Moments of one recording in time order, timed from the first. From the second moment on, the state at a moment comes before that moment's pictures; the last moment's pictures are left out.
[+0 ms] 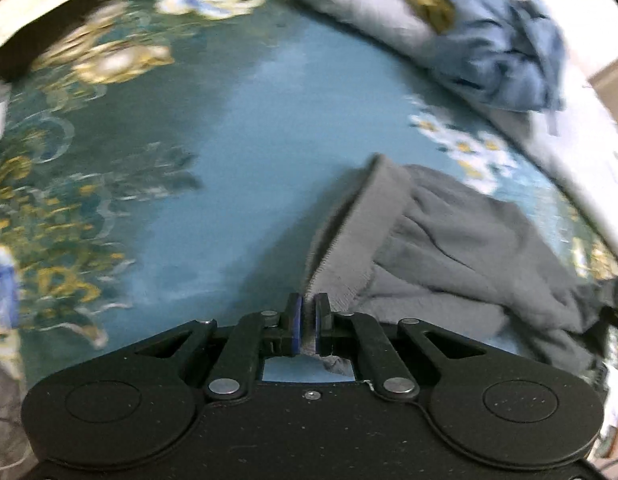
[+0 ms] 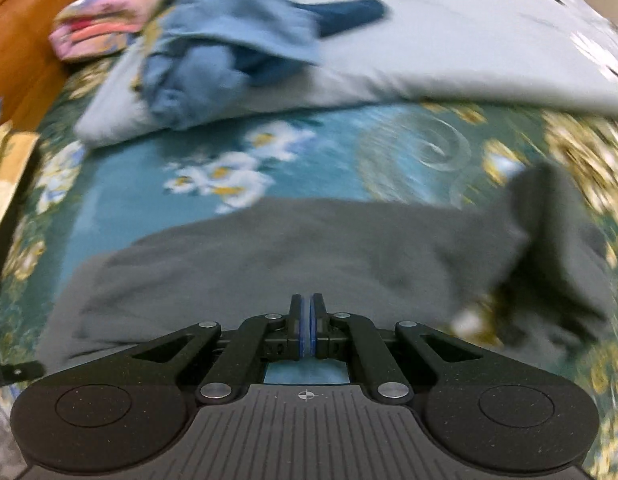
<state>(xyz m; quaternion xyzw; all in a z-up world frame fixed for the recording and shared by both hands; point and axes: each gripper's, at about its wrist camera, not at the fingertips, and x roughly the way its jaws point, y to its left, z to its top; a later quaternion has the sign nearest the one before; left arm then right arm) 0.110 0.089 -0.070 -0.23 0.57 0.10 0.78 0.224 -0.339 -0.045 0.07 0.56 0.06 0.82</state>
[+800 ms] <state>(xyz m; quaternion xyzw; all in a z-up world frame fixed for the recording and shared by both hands) 0.274 0.024 -0.116 -0.08 0.62 0.04 0.78 0.351 -0.494 -0.131 0.08 0.60 -0.01 0.80</state>
